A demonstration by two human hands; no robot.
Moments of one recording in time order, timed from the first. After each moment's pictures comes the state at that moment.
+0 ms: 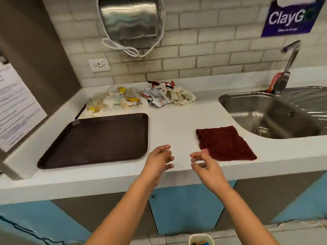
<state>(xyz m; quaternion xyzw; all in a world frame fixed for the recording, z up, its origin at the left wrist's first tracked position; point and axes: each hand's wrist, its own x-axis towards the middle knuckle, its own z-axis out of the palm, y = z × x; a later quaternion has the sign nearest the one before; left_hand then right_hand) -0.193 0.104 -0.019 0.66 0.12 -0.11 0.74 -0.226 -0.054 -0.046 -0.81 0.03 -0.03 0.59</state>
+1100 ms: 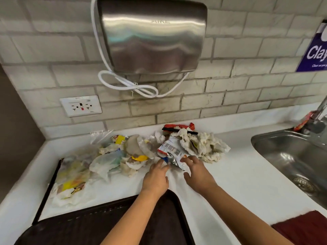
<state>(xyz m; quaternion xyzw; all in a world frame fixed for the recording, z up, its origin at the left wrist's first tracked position) 0.217 0.231 -0.046 0.96 -0.19 -0.03 0.19 0.178 0.074 -0.026 -0.97 0.02 -0.04 0.22</state>
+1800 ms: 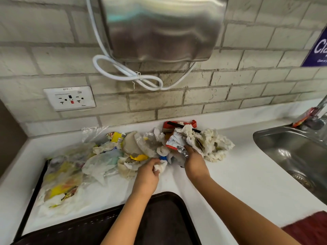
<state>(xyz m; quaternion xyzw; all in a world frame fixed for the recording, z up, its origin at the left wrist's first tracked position) 0.251 0.256 -0.062 0.89 -0.08 -0.03 0.44 0.235 0.095 -0.035 -0.94 0.14 -0.07 0.31</state>
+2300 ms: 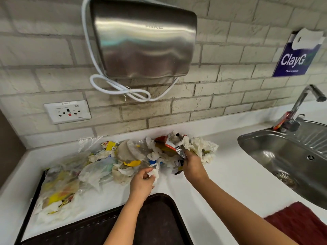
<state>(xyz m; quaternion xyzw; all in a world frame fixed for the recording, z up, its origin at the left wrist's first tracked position) 0.225 0.252 -0.056 0.76 0.04 -0.10 0.64 0.189 0.089 0.003 -0.90 0.13 -0.12 0.40</state>
